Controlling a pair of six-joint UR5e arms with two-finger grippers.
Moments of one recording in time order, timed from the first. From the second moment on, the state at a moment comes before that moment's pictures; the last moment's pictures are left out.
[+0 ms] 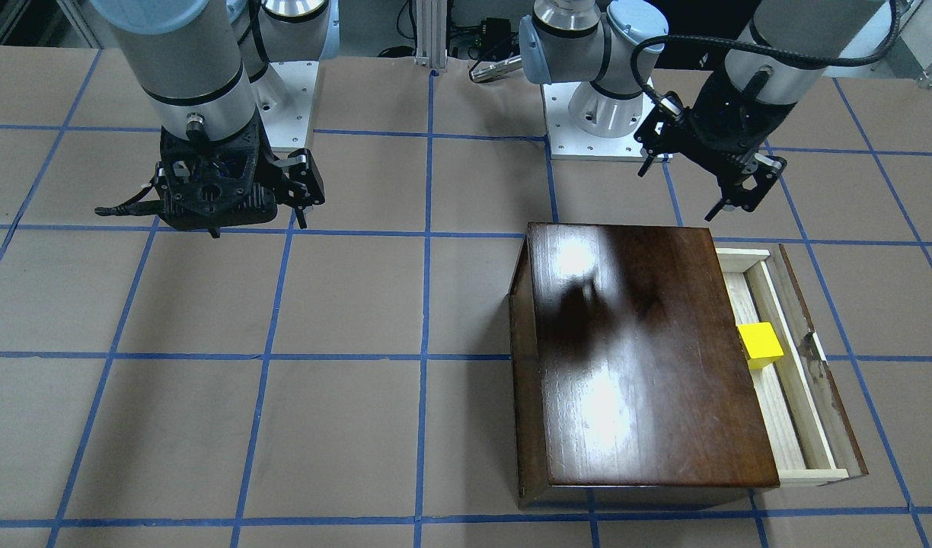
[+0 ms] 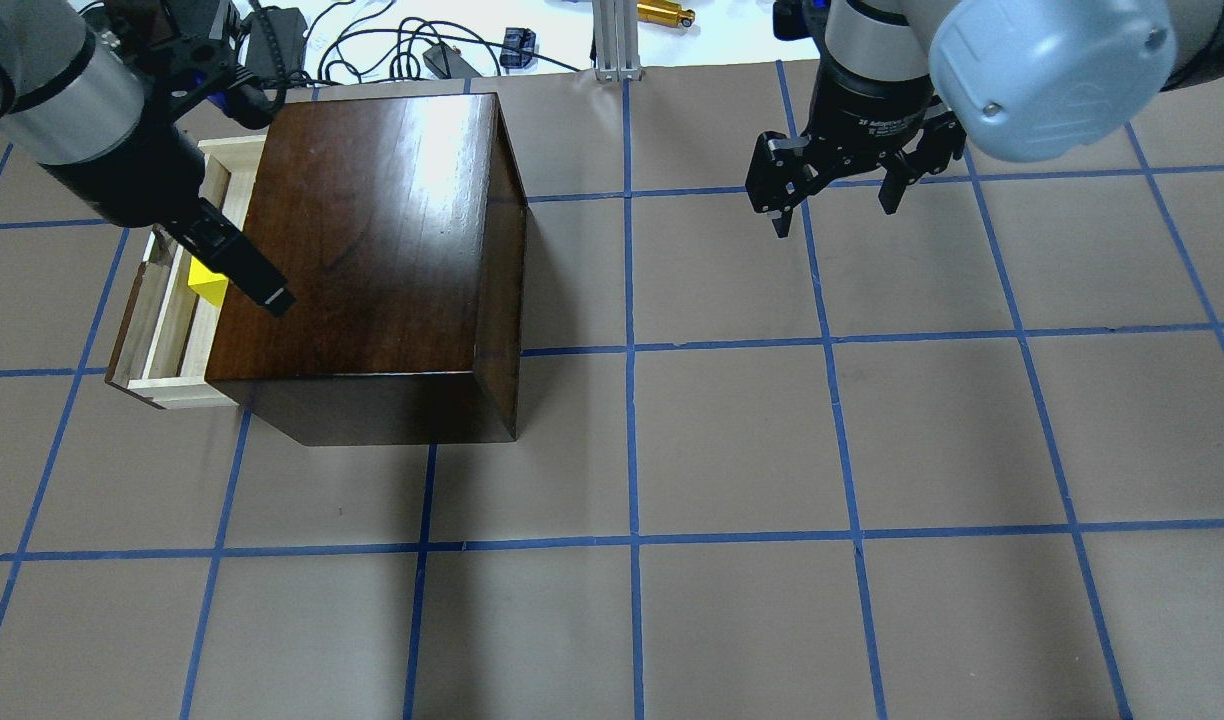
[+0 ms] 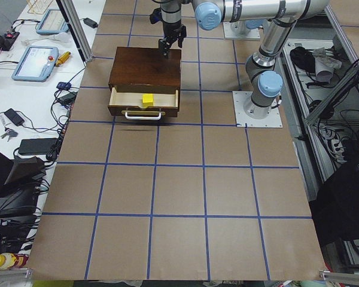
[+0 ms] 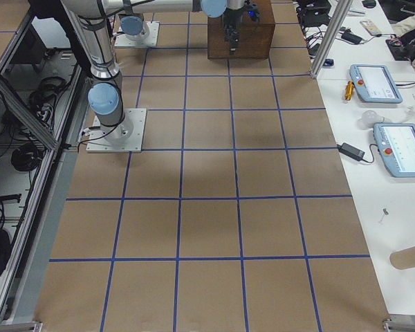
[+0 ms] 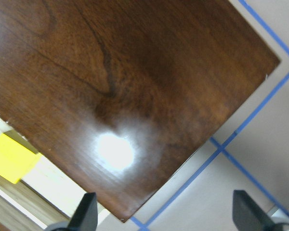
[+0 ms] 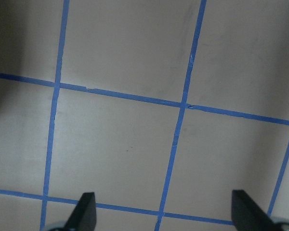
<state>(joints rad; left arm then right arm) -1.47 -1.51 -1.63 -1.60 1.54 0.75 1.70 -1.45 1.48 -1.58 -1.60 -0.05</state>
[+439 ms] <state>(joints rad) -1.59 -1.51 -1.63 -1.57 1.55 0.25 1.70 -1.45 1.48 -1.58 -1.60 -0.05</state>
